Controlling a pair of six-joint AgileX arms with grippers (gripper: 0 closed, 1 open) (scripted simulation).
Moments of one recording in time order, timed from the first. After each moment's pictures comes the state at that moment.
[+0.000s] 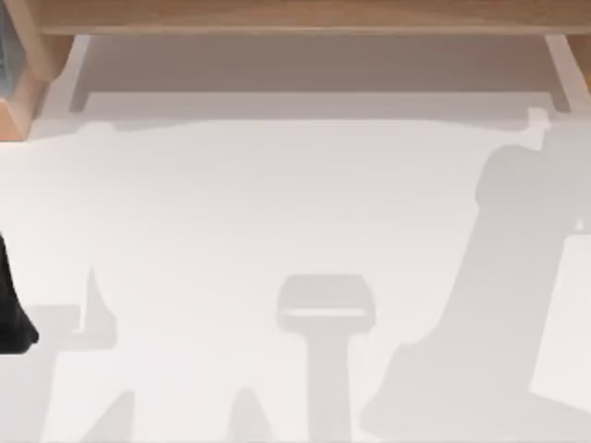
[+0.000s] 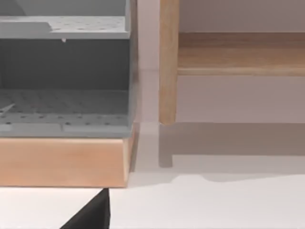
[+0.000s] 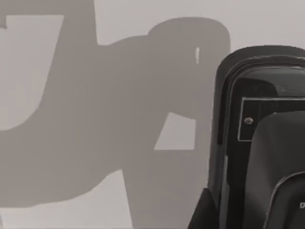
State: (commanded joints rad) left arm 0.00 0.00 0.00 0.00 0.00 0.00; right arm -0.37 2.62 2.53 -1.45 0.01 -0.35
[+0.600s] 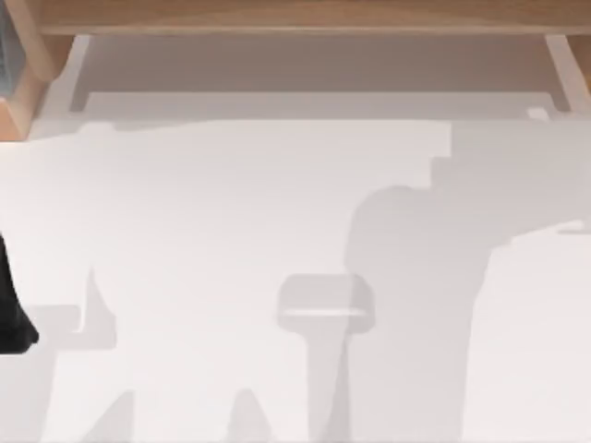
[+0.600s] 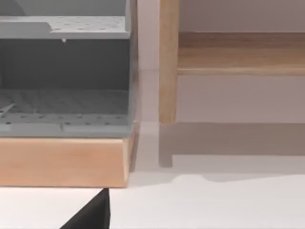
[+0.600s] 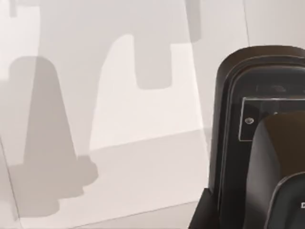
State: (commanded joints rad) left arm 0.00 0.00 0.00 0.00 0.00 0.00; right arm -0.40 2.42 2.59 -1.46 0.06 -0.23
